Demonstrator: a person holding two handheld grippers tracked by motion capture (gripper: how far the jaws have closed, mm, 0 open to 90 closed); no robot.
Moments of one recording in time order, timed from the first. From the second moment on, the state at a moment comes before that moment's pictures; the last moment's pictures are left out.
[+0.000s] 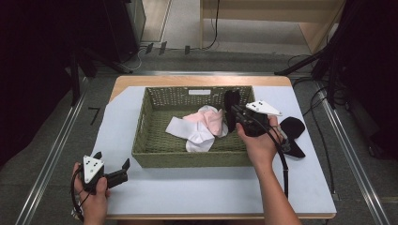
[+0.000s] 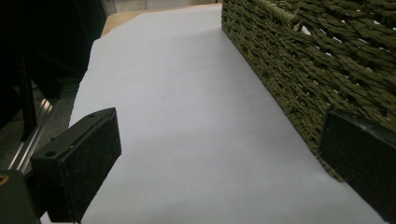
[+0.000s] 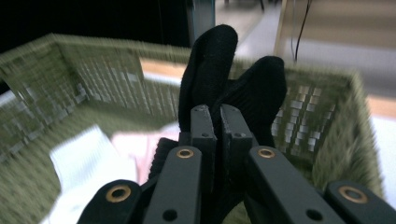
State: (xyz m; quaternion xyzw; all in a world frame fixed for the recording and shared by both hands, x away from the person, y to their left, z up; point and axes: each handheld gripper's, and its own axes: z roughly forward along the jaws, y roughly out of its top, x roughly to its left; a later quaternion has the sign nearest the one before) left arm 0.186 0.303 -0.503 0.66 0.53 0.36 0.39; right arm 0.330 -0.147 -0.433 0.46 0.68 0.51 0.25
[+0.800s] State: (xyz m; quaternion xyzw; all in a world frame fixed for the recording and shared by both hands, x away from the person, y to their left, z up) left arm 0.186 0.303 -0.504 0.65 0.53 0.37 0.40; right arm 0.295 -0.204 -0.387 0.43 0.56 0.62 0.34
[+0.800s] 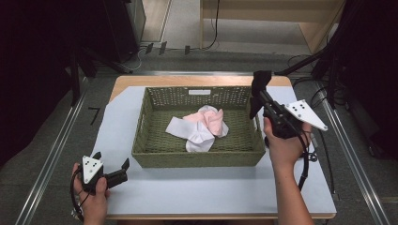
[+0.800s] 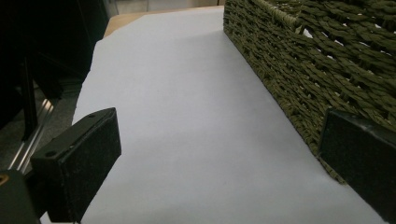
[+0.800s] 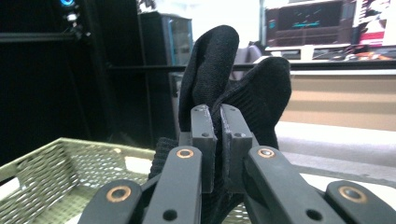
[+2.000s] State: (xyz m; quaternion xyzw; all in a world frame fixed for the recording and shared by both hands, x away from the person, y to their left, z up) left arm 0.183 0.302 -0.503 0.65 0.53 0.38 0.40; right arm 0.287 -0.313 -0.494 0.56 0.56 0.50 0.35
